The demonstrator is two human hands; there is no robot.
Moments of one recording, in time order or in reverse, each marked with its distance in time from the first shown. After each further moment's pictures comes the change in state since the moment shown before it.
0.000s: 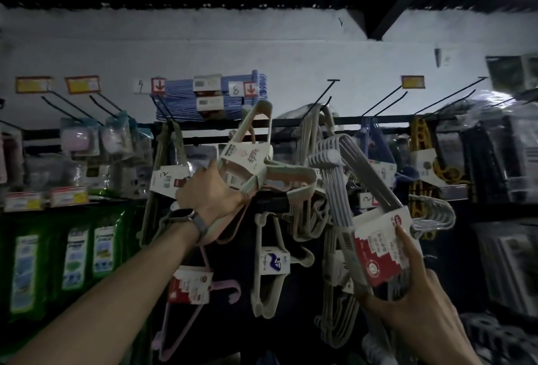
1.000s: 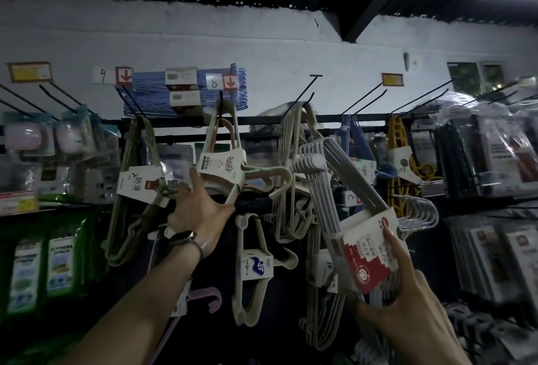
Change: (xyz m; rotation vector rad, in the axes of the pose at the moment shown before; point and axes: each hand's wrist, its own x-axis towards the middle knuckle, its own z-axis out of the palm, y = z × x) left_hand 0.022 -0.019 0.098 -0.143 0.099 -0.075; right_hand 0.003 0.012 0.012 -0.049 0.044 -0.010
